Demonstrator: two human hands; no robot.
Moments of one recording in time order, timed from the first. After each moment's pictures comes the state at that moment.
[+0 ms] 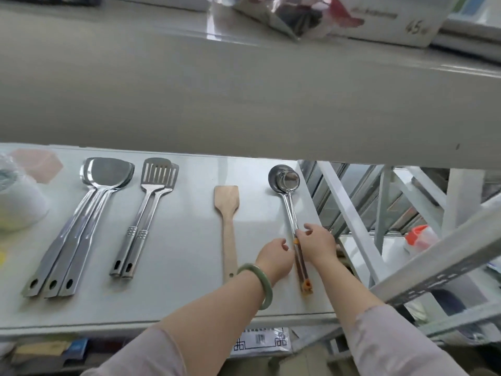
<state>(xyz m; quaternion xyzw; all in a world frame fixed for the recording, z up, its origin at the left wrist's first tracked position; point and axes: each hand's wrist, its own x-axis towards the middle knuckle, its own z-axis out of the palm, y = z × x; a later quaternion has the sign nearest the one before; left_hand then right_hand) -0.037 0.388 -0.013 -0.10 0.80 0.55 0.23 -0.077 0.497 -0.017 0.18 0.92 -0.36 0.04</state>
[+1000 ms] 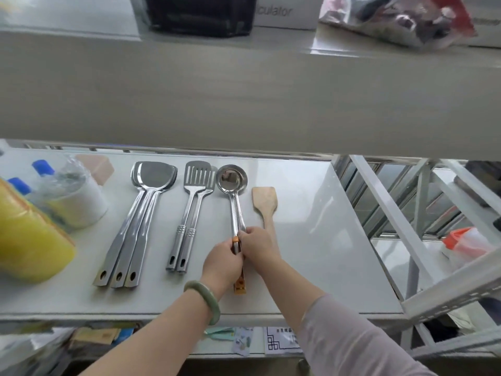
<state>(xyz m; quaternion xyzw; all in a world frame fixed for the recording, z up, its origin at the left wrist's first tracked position) 0.004 0.218 -0.025 -0.15 0.87 0.47 0.06 -0.049 0.295 -0.020 0.08 0.84 -0.51 0.19</state>
